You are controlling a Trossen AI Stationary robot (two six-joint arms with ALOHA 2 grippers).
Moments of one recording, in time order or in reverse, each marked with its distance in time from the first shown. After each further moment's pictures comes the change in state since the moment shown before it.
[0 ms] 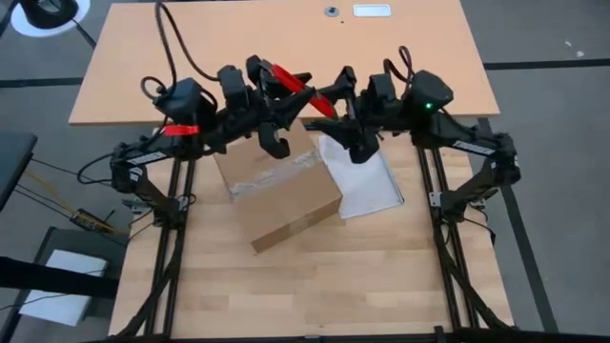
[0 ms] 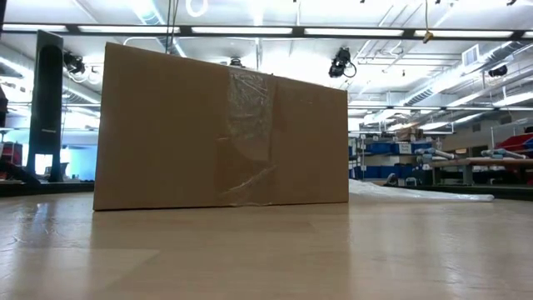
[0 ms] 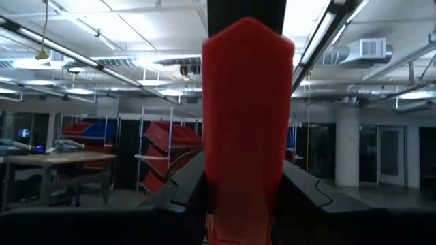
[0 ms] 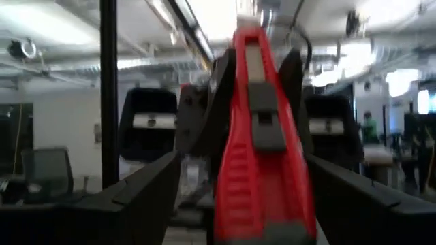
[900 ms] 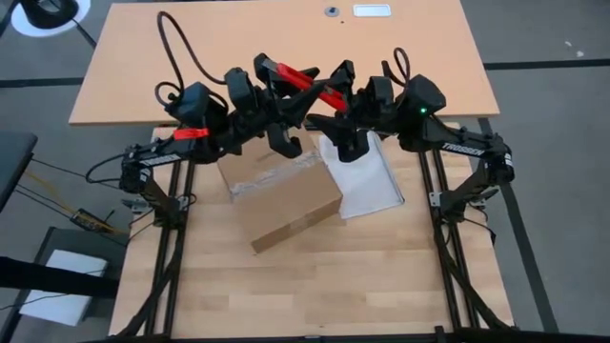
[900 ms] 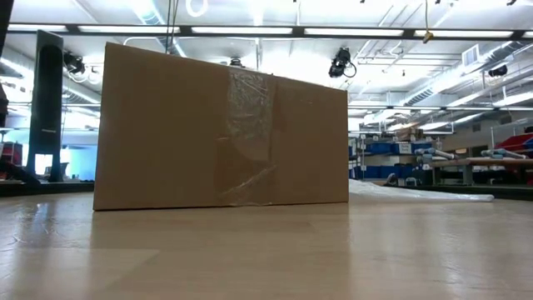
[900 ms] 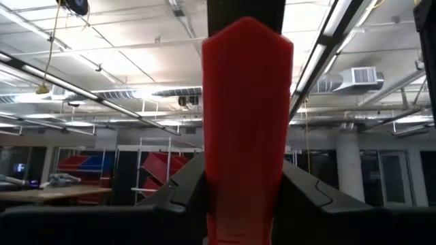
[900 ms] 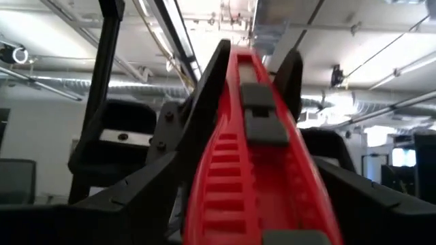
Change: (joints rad) left arm 0.000 0.066 0.002 0.180 0.022 0.051; right arm 0.013 0.049 -0.001 0.187 0.046 -0.108
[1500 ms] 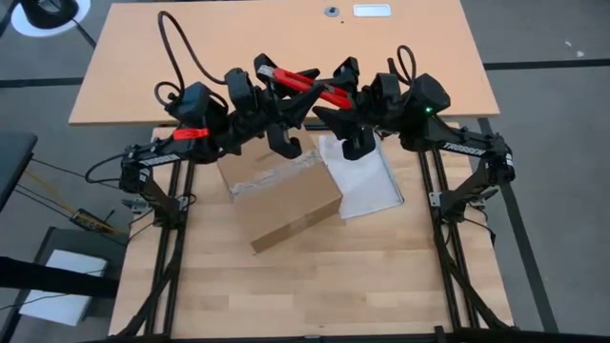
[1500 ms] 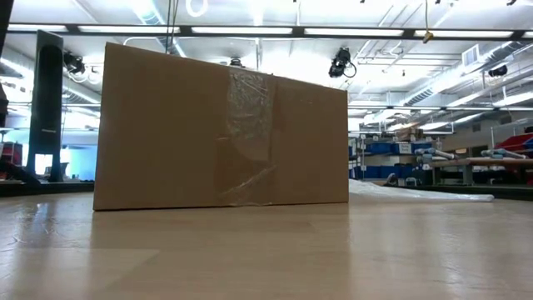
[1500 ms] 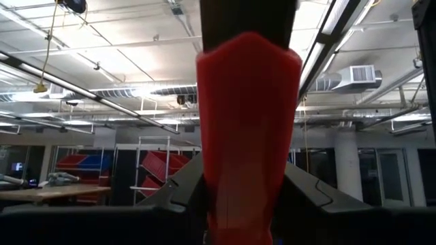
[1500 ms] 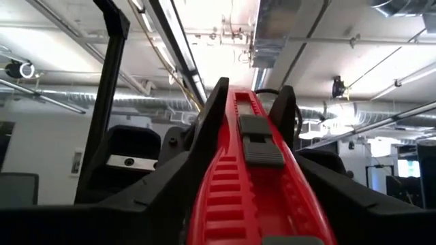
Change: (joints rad) left arm 0.001 0.000 0.000 -0.018 0.003 -0.003; right arm 0.000 -0.004 0.000 0.046 -0.009 0.026
